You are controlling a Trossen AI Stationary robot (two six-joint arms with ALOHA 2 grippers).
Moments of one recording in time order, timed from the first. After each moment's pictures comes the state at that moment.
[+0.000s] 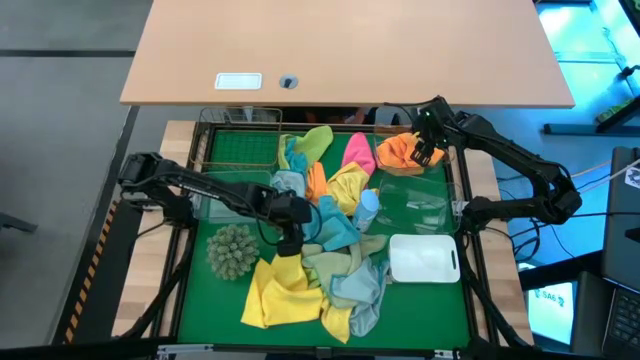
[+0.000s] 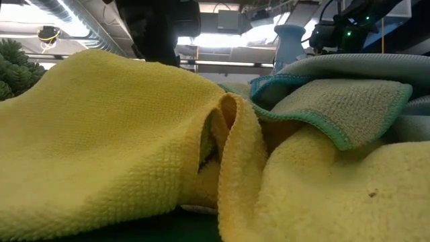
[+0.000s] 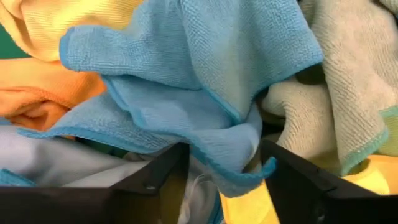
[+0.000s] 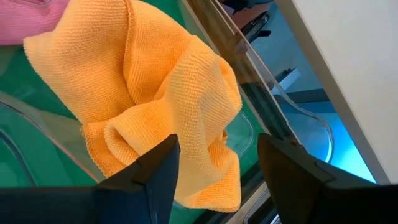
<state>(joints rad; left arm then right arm) -0.12 1.59 1.12 -0.54 -0.07 -0.29 -0.86 1.20 0.97 -0.84 0.19 -0.37</state>
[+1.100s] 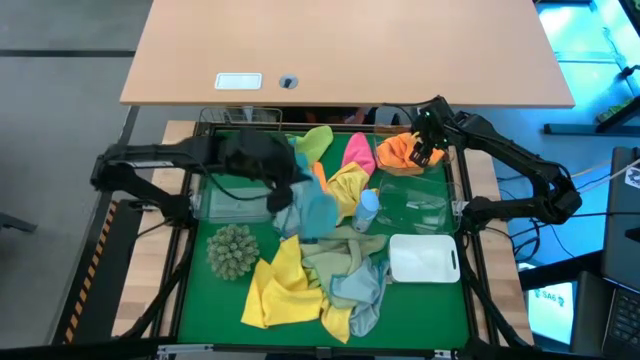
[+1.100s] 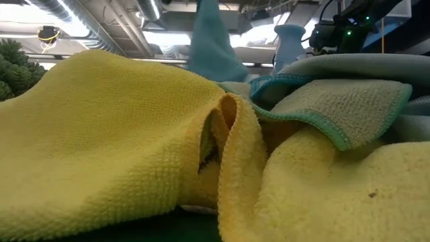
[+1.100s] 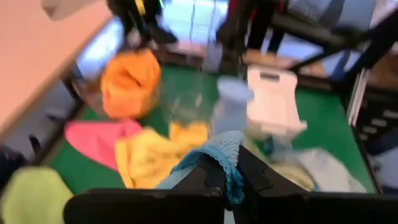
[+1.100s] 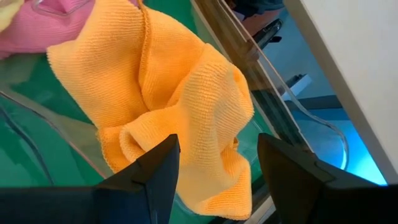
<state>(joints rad) 0.05 1.33 1.42 -0.57 -0.07 -0.15 -0.86 1.20 0.97 -0.84 0.14 -0.37</state>
